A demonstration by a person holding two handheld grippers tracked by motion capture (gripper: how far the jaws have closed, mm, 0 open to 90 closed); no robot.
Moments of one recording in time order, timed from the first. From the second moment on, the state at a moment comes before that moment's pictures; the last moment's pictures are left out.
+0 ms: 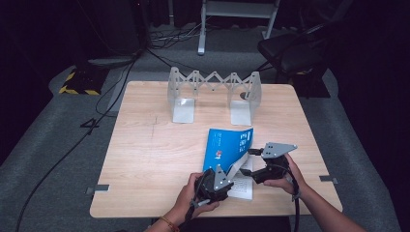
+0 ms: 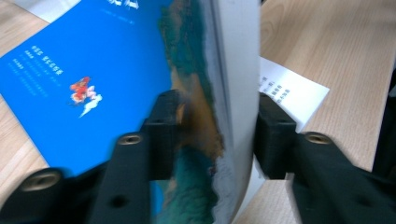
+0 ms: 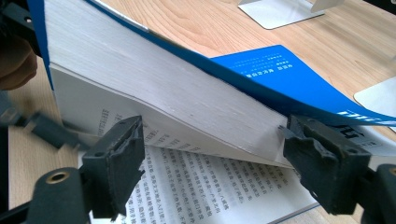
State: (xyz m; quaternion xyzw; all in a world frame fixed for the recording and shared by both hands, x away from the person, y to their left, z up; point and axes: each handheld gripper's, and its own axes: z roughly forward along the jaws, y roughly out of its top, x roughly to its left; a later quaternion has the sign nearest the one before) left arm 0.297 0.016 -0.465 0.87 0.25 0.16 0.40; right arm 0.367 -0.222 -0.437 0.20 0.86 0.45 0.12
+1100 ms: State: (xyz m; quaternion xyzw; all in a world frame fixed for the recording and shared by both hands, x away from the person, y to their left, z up) left arm 0.335 0.102 -0.452 0.89 0.18 0.12 0.40; right arm 0.396 -0.196 -0.451 0.06 0.89 0.44 0.11
